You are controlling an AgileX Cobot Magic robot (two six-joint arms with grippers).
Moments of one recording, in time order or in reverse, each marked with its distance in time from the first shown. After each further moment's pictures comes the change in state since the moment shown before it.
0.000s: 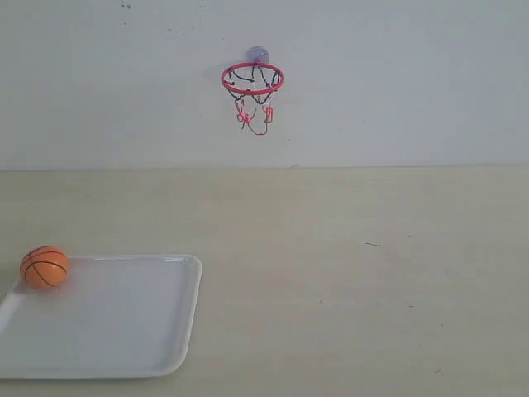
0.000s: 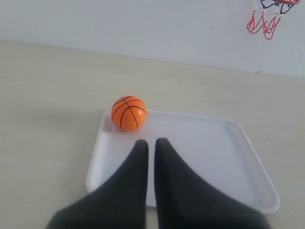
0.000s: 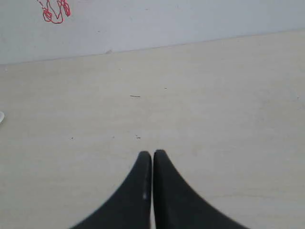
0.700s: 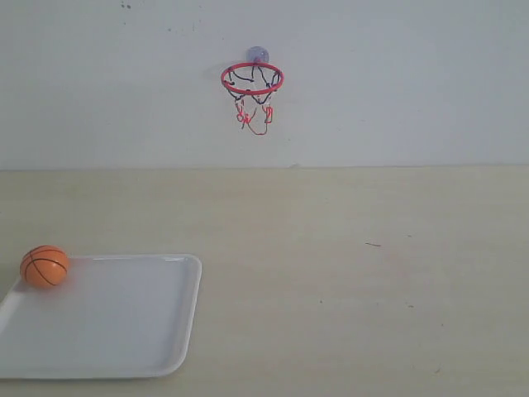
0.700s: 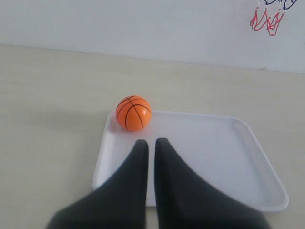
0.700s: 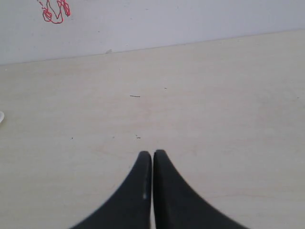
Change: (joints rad) left arm 0.000 0.000 0.000 0.037 0.000 0.000; right arm 0.000 0.000 0.000 0.000 0.000 0.000
